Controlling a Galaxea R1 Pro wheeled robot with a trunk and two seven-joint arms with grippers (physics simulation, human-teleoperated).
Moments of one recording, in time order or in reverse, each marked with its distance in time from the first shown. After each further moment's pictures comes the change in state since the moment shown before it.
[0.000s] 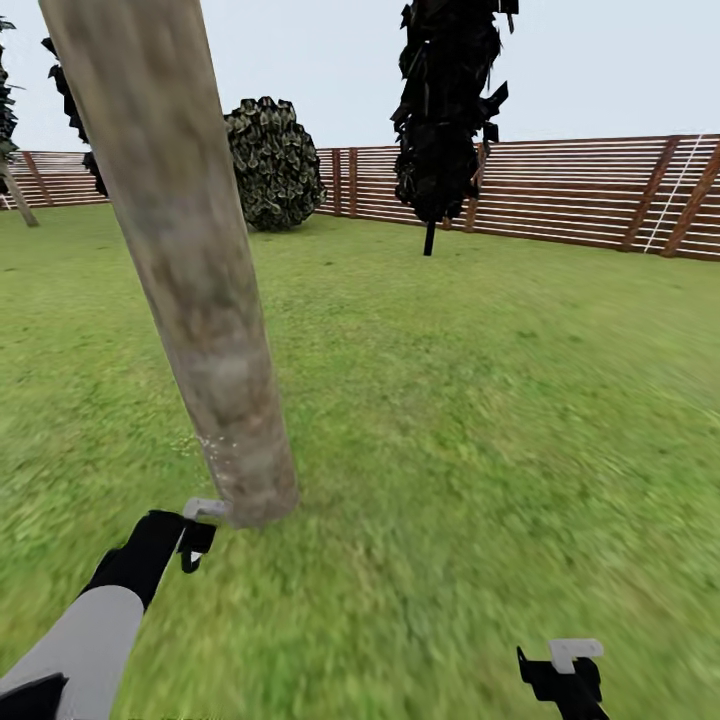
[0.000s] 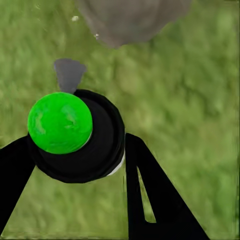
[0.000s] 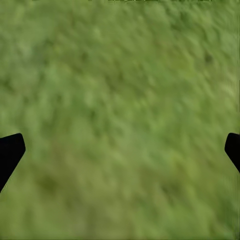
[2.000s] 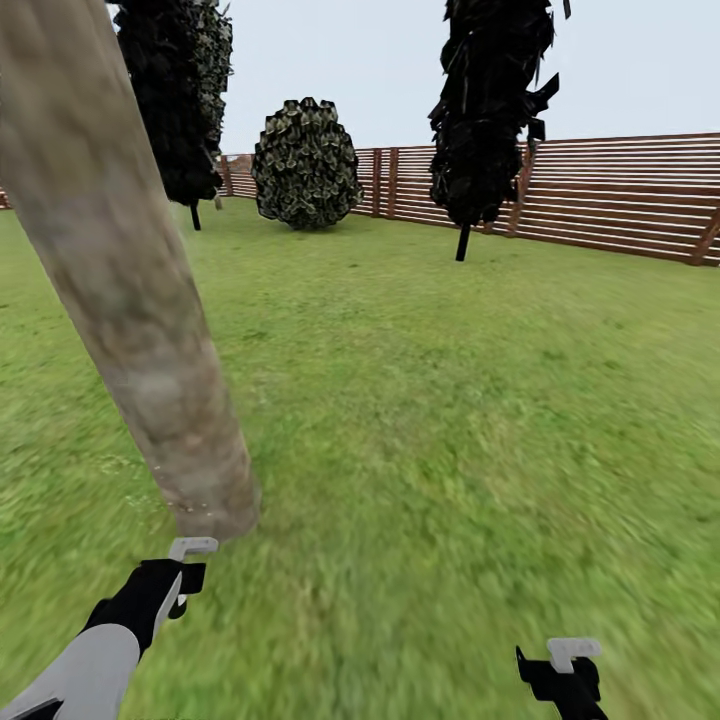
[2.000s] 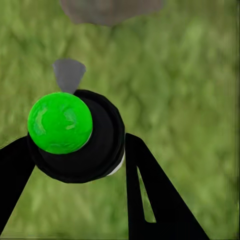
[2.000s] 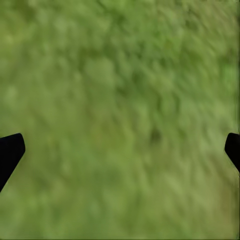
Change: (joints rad) left arm 0.070 -0.011 0.116 0.145 0.123 -0.150 0.228; right arm -0.001 0.002 0.001 -0.001 0.000 0.000 0.000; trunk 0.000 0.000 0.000
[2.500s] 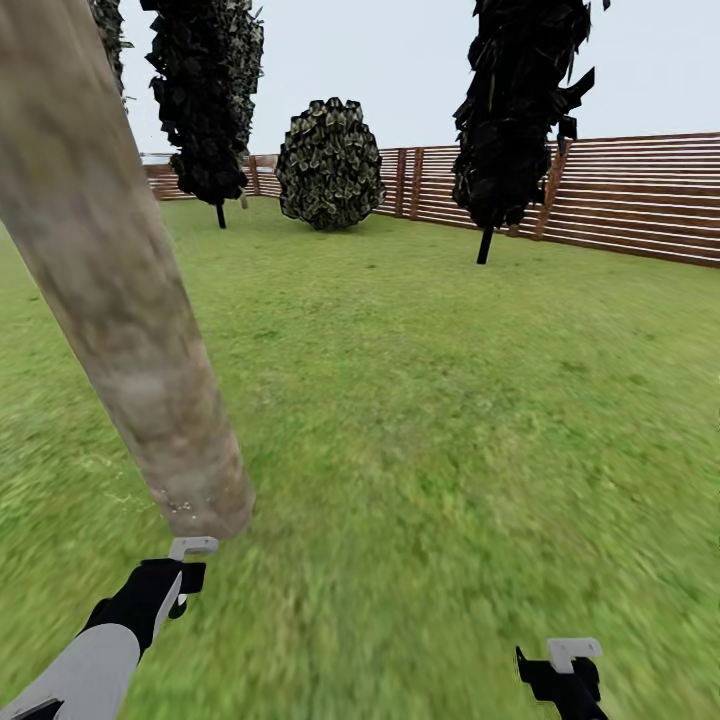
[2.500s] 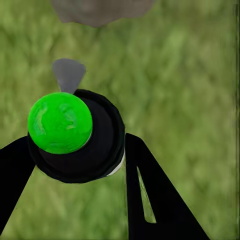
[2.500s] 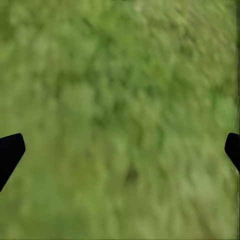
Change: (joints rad) left arm 0.000 0.000 0.000 -0.003 0.000 0.000 0.000; right arm 0.000 0.000 0.000 0.000 0.000 0.000 0.000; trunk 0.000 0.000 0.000
